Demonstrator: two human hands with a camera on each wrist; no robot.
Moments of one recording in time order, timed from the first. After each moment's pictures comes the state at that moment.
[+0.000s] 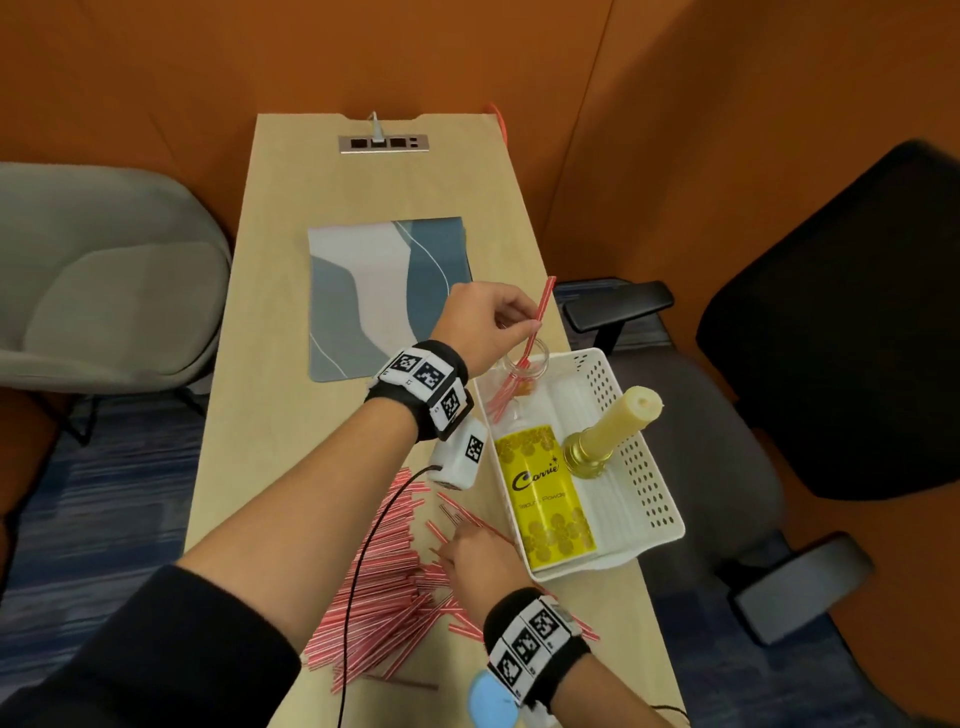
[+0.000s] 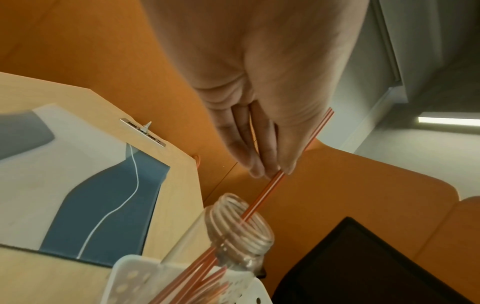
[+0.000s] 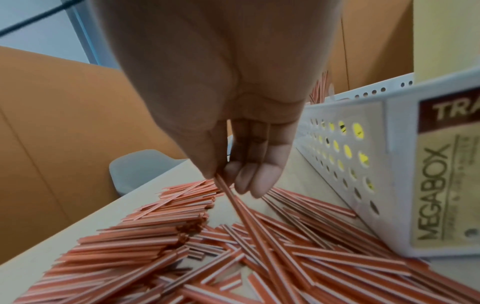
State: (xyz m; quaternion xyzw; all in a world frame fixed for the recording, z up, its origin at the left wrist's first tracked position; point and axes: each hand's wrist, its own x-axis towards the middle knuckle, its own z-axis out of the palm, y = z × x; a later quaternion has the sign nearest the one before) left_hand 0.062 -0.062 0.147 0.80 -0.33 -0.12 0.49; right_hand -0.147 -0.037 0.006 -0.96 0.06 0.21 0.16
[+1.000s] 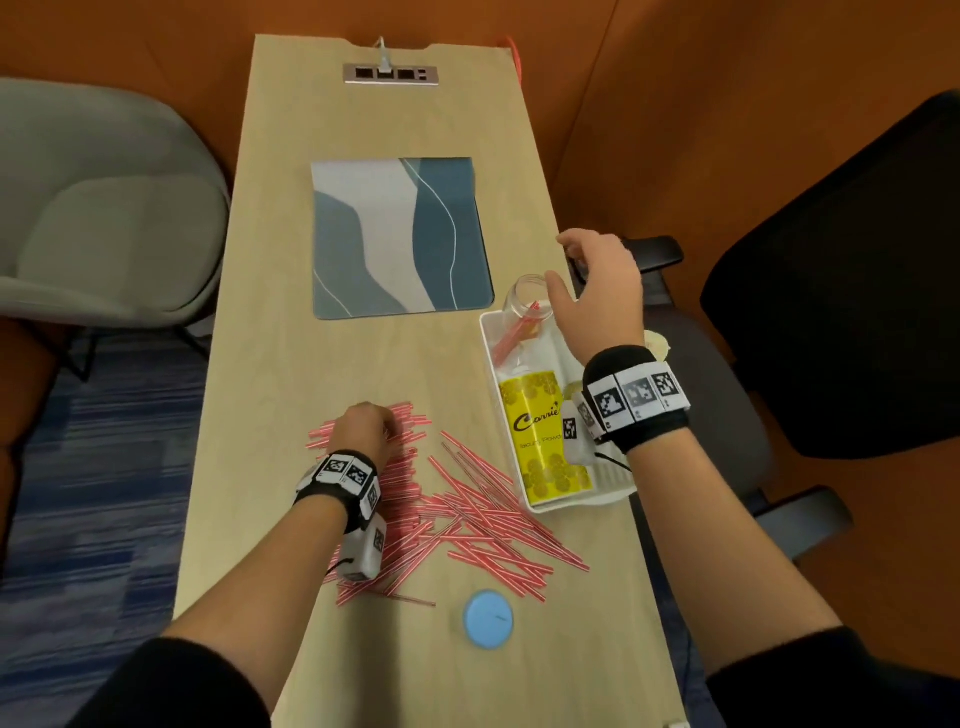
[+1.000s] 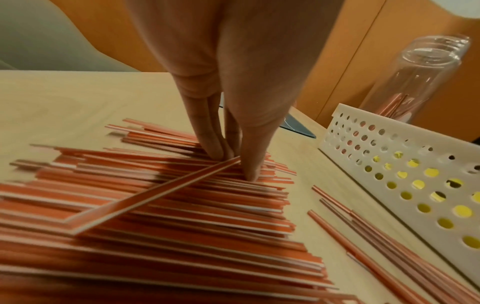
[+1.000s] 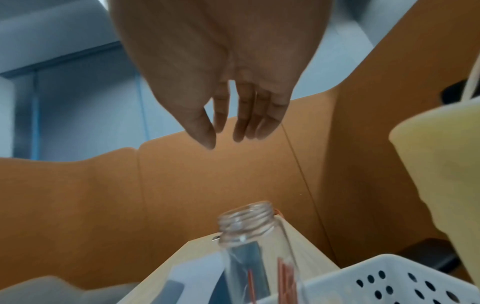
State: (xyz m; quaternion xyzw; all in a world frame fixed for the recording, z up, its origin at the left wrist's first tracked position) left_hand -0.014 0.100 -0.012 0.95 -0.15 -0.21 0.16; right_hand -0.051 -0.169 0.147 -0.92 0.19 -0.20 0.27
